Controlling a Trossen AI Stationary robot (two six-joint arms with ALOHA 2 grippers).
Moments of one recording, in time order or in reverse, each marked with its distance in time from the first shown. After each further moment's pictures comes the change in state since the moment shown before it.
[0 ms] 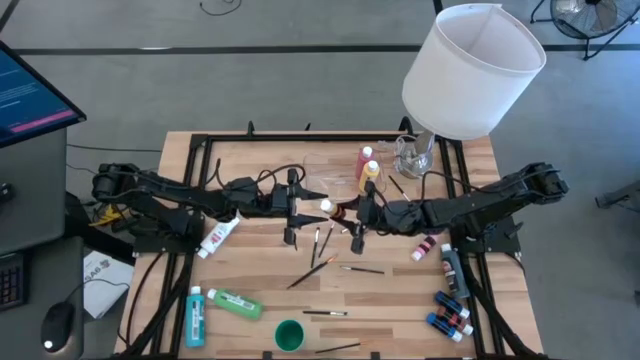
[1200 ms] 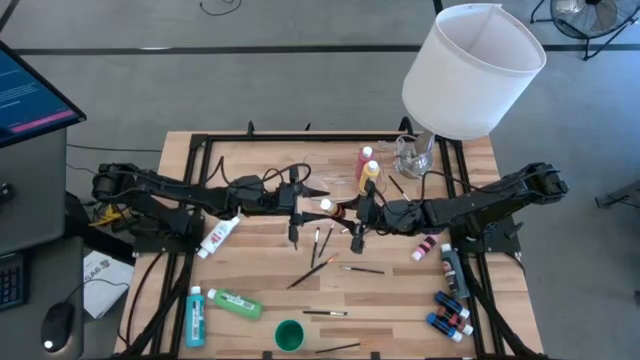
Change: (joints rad) left arm 0.014 0.000 0.043 -0.136 -0.034 0.036; right arm 0.000 0.000 0.000 -0.006 0.000 0.014
